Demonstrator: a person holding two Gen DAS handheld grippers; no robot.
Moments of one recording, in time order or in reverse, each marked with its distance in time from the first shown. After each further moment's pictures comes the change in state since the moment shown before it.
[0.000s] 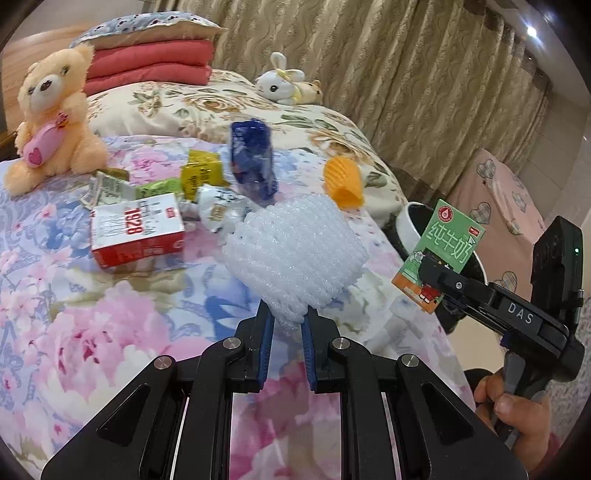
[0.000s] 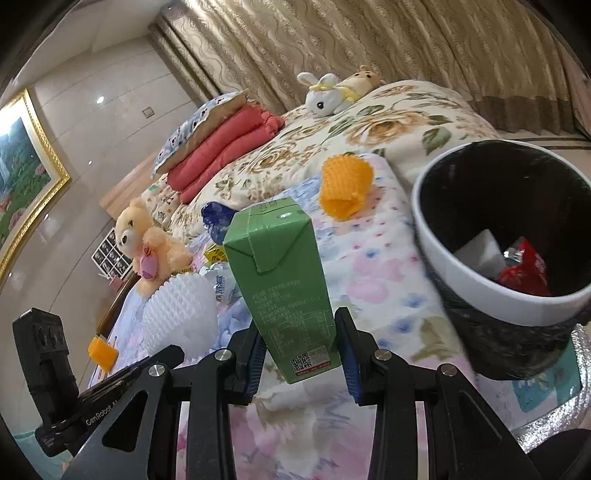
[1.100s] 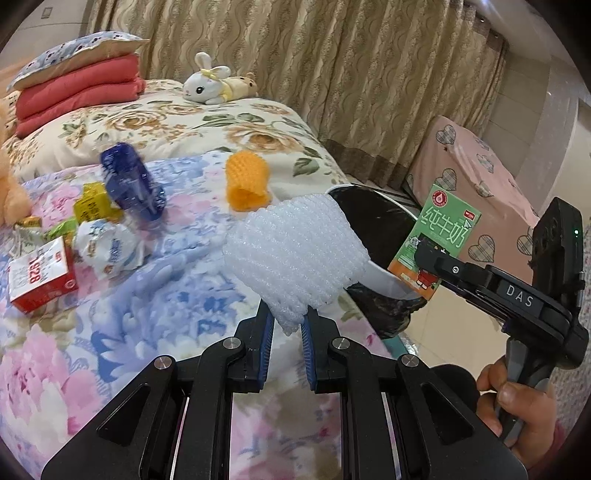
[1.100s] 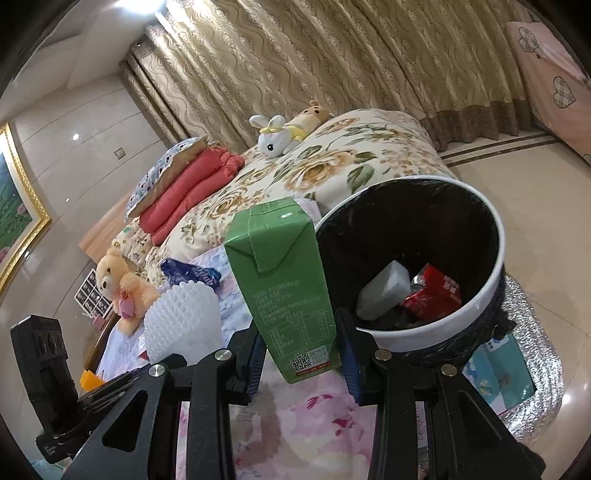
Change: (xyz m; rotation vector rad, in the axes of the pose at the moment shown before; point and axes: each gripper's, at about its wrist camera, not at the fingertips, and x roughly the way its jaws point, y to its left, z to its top) left arm 0.027 -0.098 0.014 0.161 0.029 -0.104; right arm -0.065 -0.067 0.016 0.086 -0.120 -0.098
